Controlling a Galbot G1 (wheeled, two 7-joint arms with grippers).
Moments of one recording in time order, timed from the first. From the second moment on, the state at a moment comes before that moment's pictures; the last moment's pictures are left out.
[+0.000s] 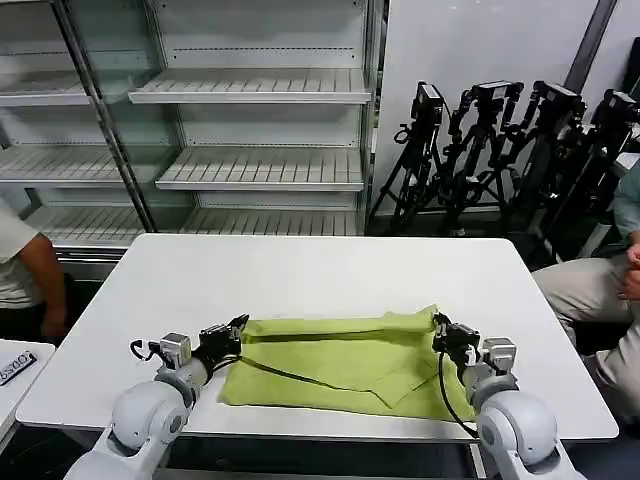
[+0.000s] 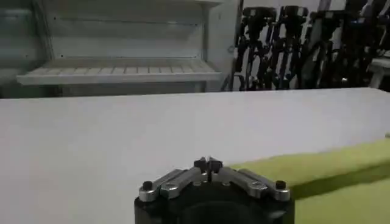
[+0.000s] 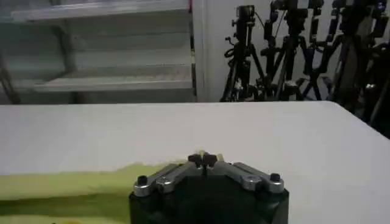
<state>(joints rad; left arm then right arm) 1.14 -1.06 -0.35 -1.93 -0.57 0.55 -0.05 -1.24 1.17 0.49 2.06 0.50 -0.58 0.16</state>
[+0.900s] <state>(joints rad) 1.25 -1.04 -0.37 -2.04 -0.49 0.58 -0.05 -1.41 1.15 0.54 2.17 0.49 -0.58 0.16</state>
